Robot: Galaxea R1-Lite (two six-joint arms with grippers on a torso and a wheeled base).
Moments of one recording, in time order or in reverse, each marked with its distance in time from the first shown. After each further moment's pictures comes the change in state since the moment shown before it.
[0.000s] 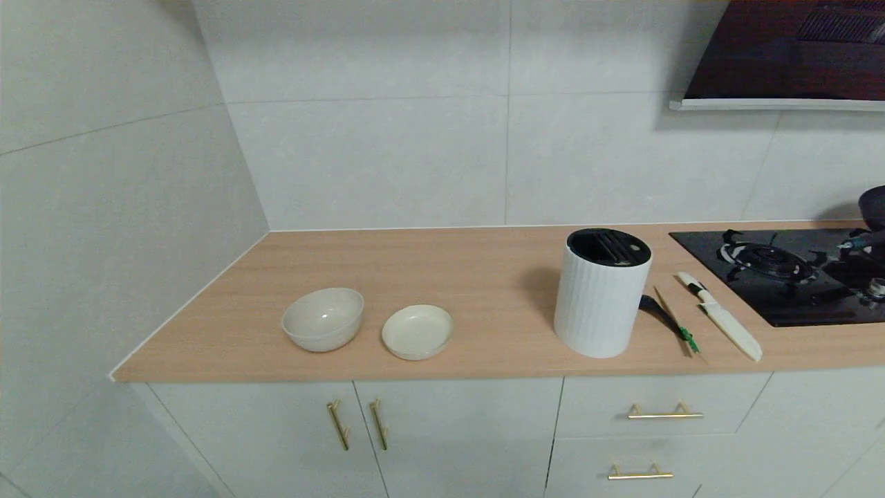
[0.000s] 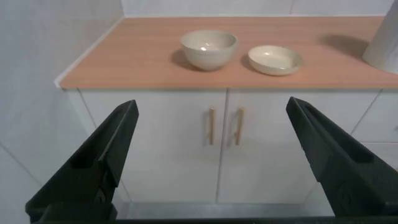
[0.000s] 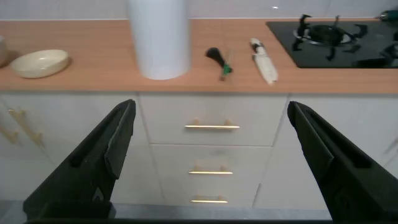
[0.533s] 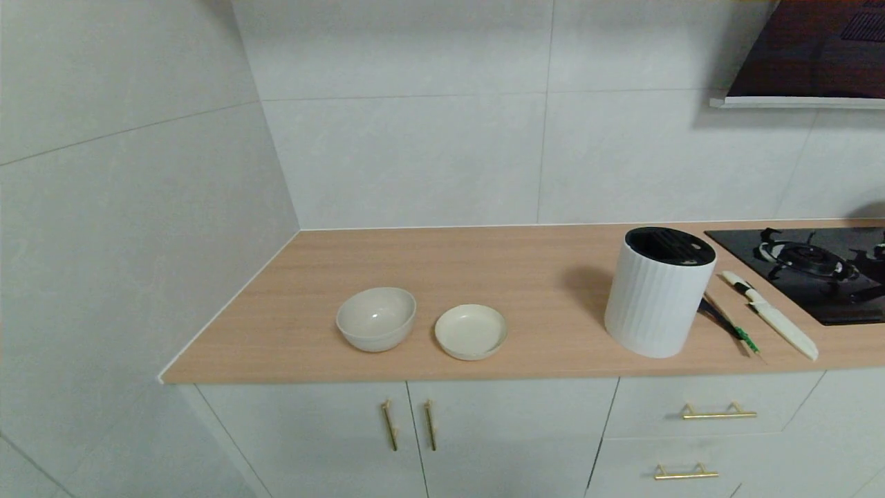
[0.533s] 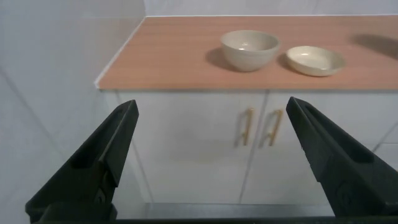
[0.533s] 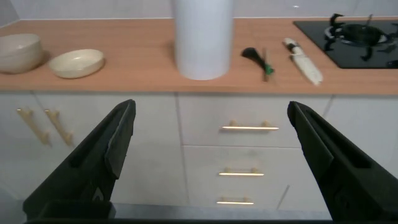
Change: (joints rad) left arm 0.000 0.000 0.000 0.000 0.000 0.000; right arm 0.000 0.000 0.000 0.000 0.000 -0.001
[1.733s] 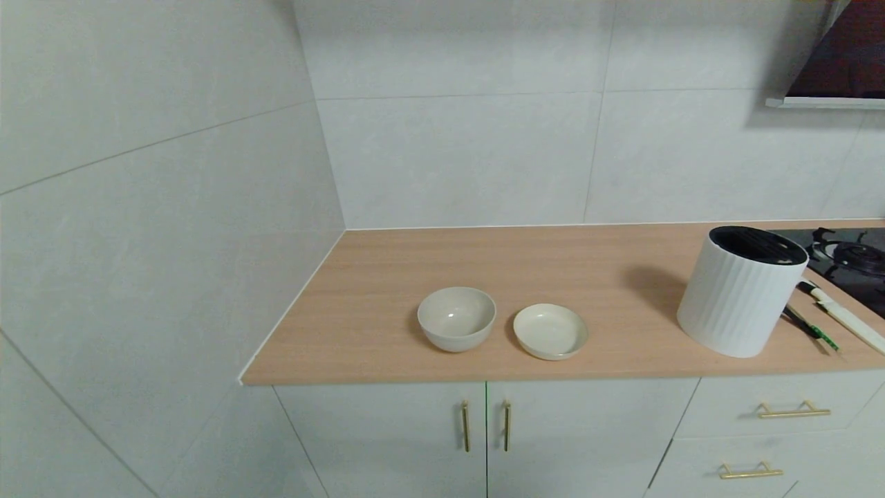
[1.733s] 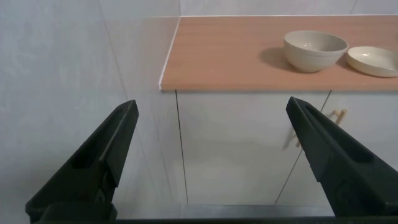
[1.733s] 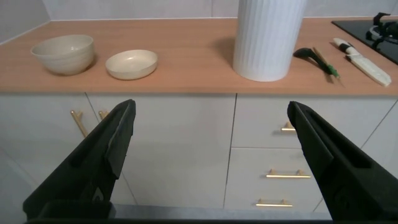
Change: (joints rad) left arm 0.000 0.000 0.000 0.000 0.000 0.003; right arm 0.001 0.000 0.000 0.000 0.000 0.000
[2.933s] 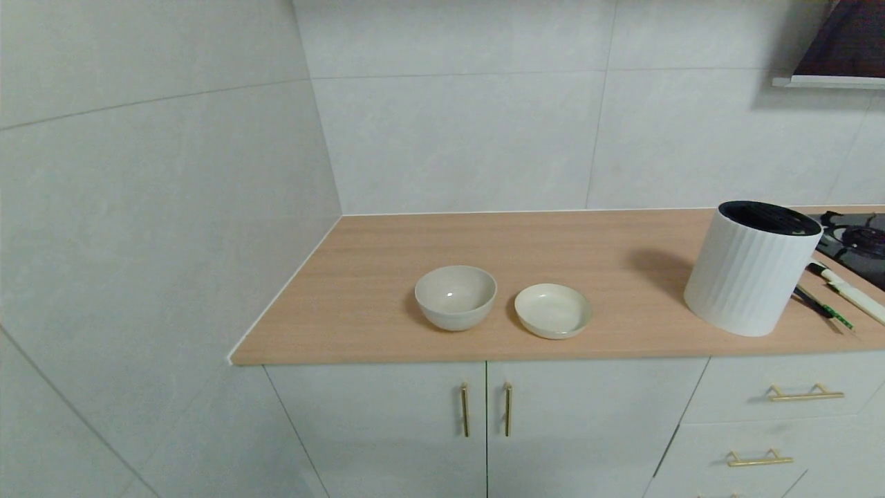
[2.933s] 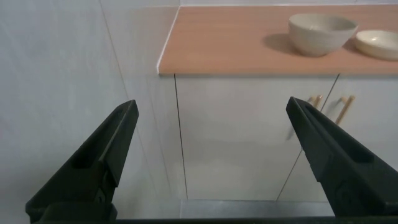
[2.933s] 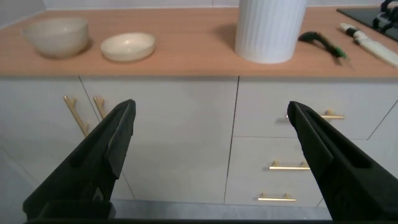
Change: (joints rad) left arm 0.000 0.000 0.000 0.000 0.000 -0.001; right arm -0.001 0.000 0.000 0.000 -0.001 0.000
